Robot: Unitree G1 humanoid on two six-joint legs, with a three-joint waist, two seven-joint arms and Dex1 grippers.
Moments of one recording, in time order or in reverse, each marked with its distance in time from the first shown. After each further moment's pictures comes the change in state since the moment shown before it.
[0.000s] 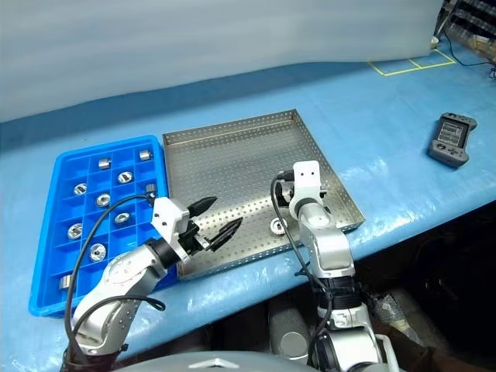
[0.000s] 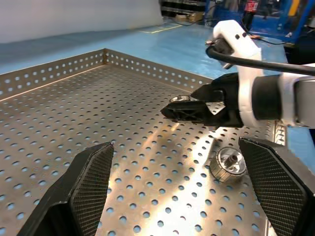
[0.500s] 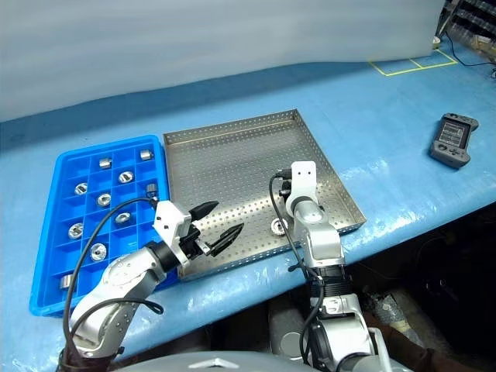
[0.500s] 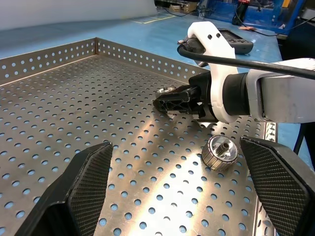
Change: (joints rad) left arm 0.014 0.019 -0.011 -0.018 -0.009 0.005 0.018; right arm -0.046 0.033 -0.025 0.131 -0.015 -0.067 -0.024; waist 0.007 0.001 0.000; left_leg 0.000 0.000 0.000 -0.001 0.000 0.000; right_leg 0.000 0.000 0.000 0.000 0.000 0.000
